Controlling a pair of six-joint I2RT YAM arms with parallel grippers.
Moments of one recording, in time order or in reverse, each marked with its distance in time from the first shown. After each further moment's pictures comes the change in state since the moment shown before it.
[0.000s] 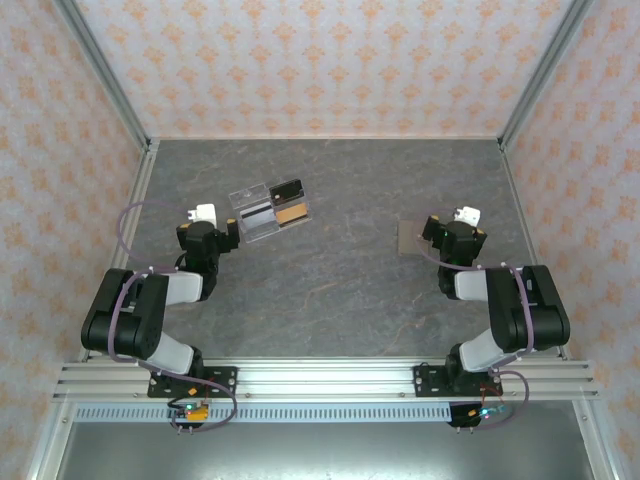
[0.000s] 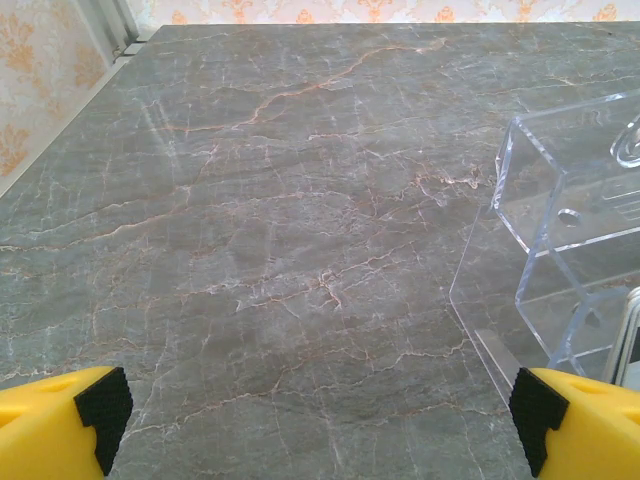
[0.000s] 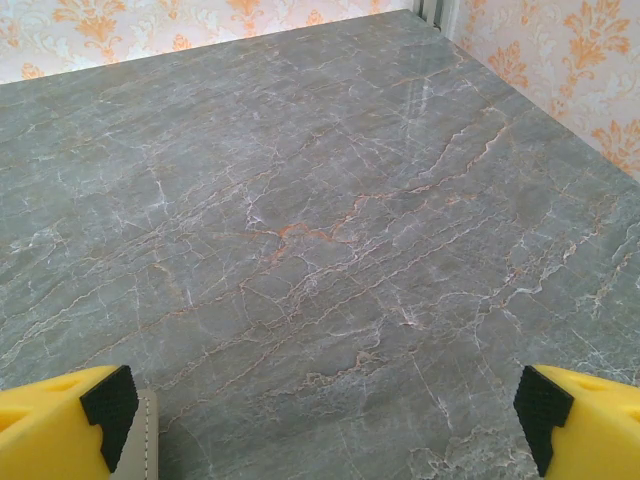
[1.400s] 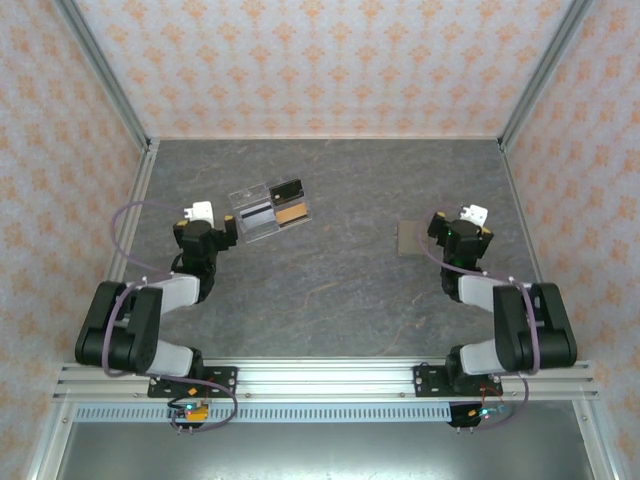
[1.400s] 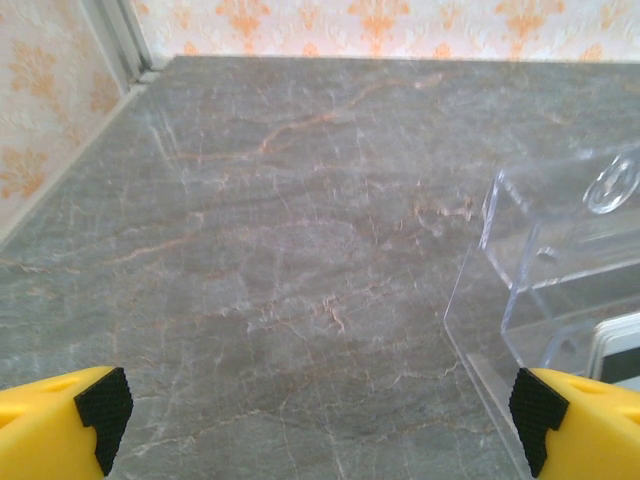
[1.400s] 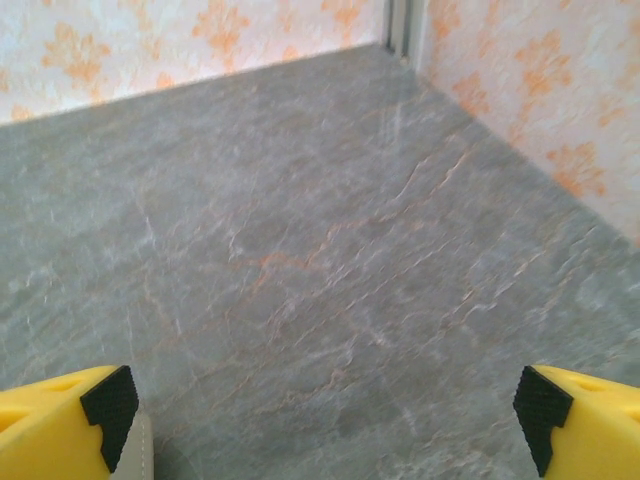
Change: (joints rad) left arm 0.000 -0.114 0.000 -0.065 -0.008 -0.004; right arm 0.000 -0.152 0.005 -0.120 0.067 0.023
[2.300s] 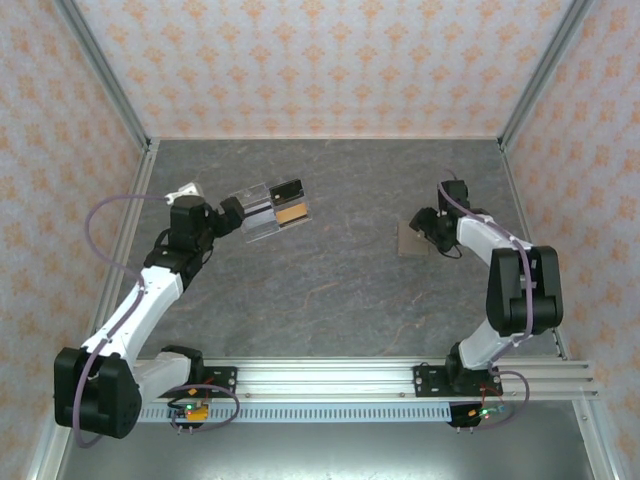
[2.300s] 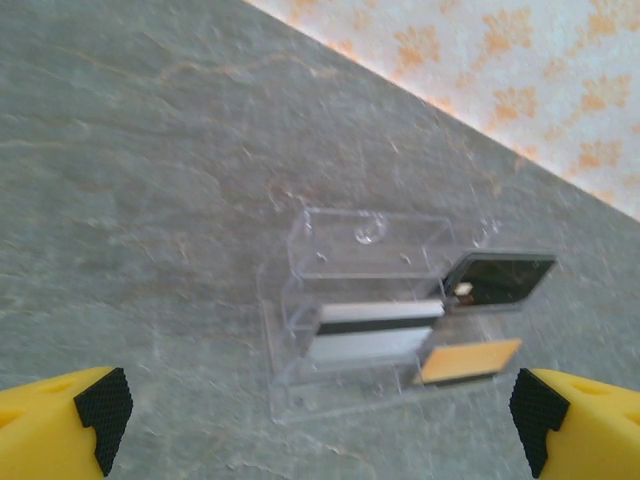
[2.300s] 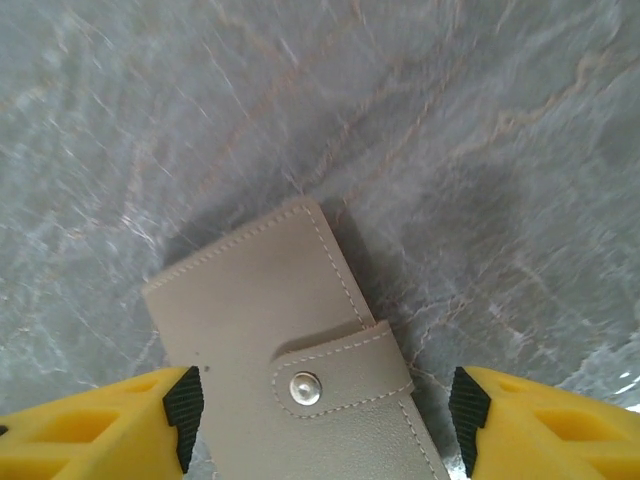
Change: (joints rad) left arm -0.064 -0.291 0.324 -0.788 0.195 -0.500; right arm 0.005 0.266 0.564 -1.000 -0.473 0.448
